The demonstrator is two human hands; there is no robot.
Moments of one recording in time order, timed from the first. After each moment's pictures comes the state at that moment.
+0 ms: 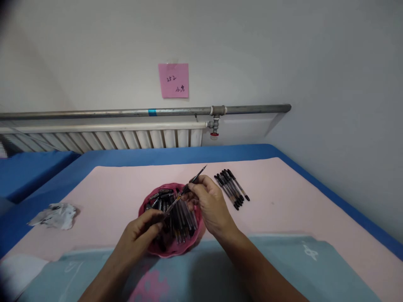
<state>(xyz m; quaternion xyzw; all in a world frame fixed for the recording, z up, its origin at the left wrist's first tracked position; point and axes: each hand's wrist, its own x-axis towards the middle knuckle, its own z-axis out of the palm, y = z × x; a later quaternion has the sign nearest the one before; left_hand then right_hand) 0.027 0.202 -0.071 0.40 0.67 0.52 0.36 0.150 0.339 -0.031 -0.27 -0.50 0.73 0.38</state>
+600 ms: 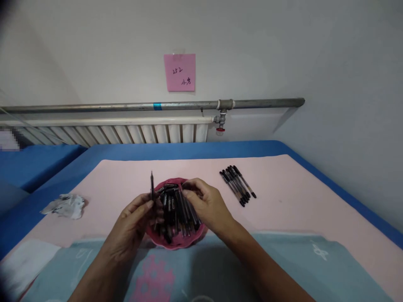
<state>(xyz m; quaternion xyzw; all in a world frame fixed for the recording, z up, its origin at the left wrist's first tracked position) 0.021 0.202 -0.060 0.16 0.49 0.72 0.46 0.152 0.334 -0.037 -0.26 -0.76 0.52 0.31</state>
